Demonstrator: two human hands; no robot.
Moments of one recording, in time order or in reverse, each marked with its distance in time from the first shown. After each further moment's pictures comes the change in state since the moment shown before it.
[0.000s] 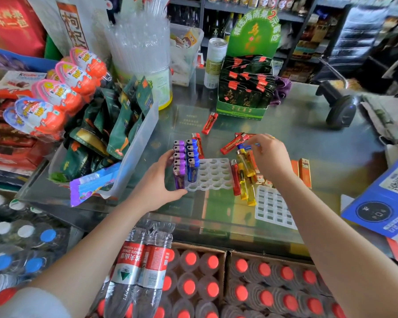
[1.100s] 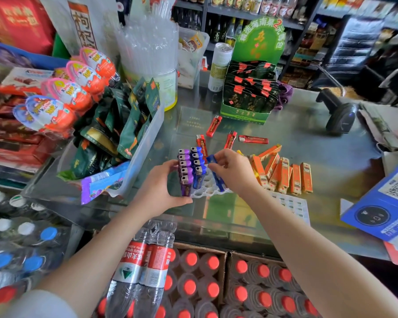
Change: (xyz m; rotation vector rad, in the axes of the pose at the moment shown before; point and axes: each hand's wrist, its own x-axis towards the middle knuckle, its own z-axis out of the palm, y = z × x) left_hand -0.011 -0.010 0.001 -0.003 0.062 0.016; right_hand -0.031 -0.069 0.033 0.250 -0.257 0.053
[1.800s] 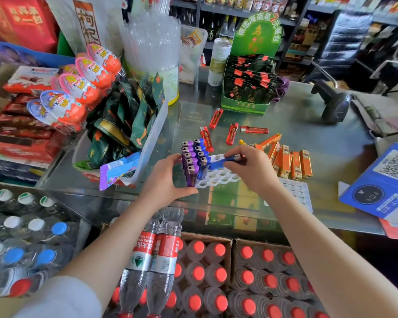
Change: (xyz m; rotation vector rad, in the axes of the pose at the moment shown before) left_hand -0.014 -0.003 -0.002 0.076 0.027 0.018; right_hand -0.045 -0.009 -0.019 0.049 0.085 -0.041
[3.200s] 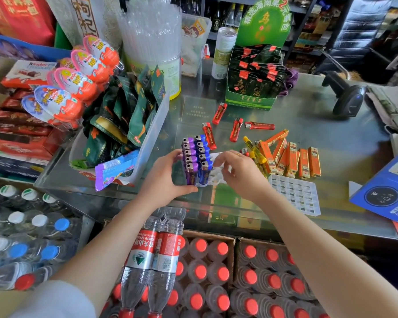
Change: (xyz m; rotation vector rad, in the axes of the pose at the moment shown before) left_hand 0.005 -0.006 0.000 -0.069 -0.038 -0.037; right_hand 0.007 0.016 0.025 -0.175 -0.167 -0.273
